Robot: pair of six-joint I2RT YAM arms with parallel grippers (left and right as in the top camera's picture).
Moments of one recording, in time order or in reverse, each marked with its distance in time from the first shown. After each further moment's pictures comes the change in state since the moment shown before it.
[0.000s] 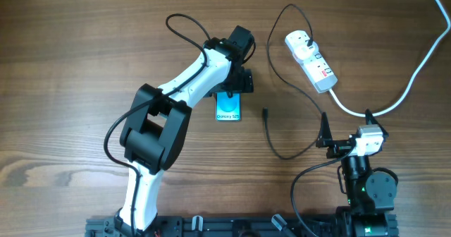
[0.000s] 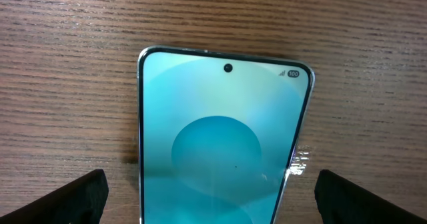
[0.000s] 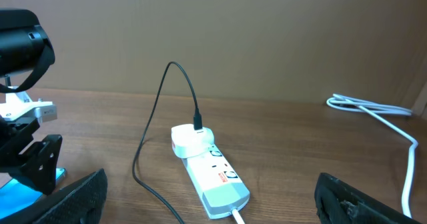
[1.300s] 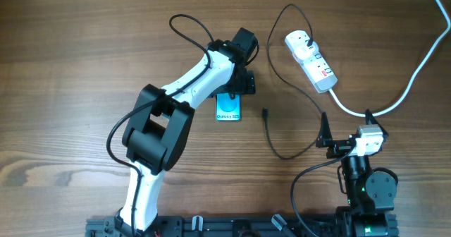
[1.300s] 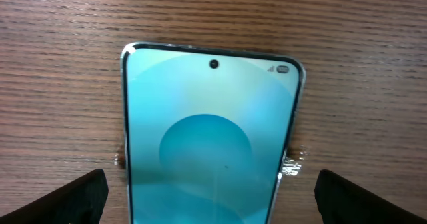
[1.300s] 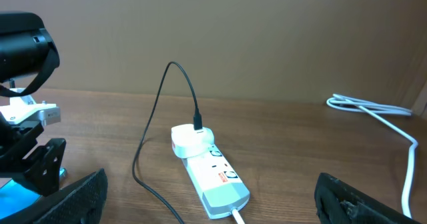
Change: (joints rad) left arm -0.019 0.006 -0.002 0.008 -0.021 -0.003; right arm 0.000 0.000 0.000 0.000 0.000 0.000
